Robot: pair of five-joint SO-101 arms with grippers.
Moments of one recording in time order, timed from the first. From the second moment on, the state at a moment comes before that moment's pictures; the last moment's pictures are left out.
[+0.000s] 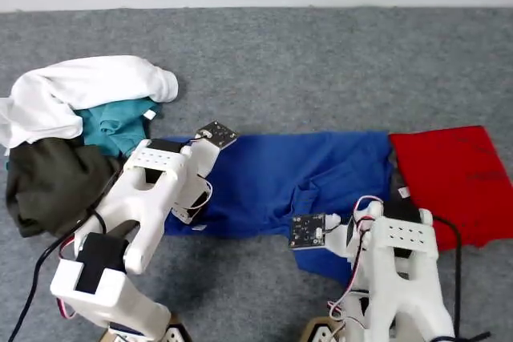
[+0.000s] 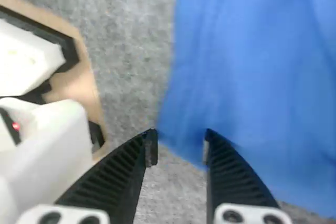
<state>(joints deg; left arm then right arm) 7.0 11.6 33.8 67.8 -19.9 6.4 -36.8 66.4 77.5 91.8</state>
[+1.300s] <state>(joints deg) 7.0 11.6 33.8 67.7 -19.9 4.9 -31.2 59.4 56.5 80.1</state>
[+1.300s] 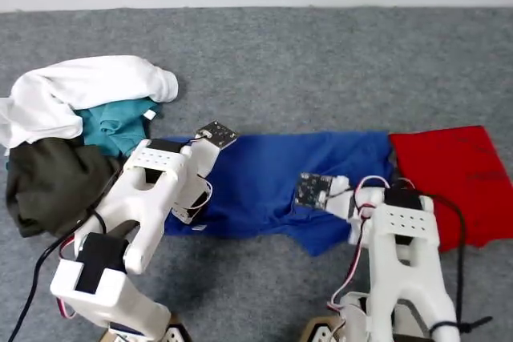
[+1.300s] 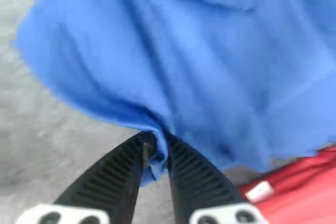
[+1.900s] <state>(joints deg) 7.0 11.6 33.8 67.7 -19.9 3.0 -14.9 41.4 49.0 74.4</state>
